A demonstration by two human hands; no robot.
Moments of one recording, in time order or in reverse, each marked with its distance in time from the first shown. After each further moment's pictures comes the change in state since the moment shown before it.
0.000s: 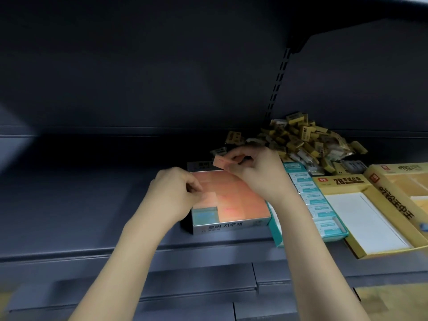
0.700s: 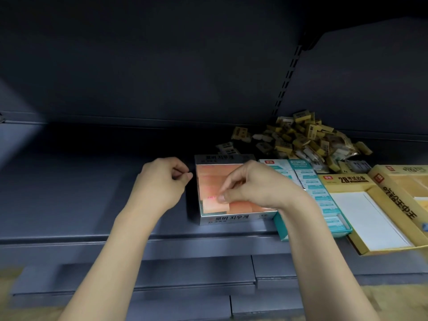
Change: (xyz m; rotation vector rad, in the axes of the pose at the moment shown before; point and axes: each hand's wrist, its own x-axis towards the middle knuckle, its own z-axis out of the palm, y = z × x) left_hand 0.001 -0.029 -0.008 -0.094 0.151 -0.098; right_hand -0.016 -0.019 0.003 -0.065 -0.560 0.137
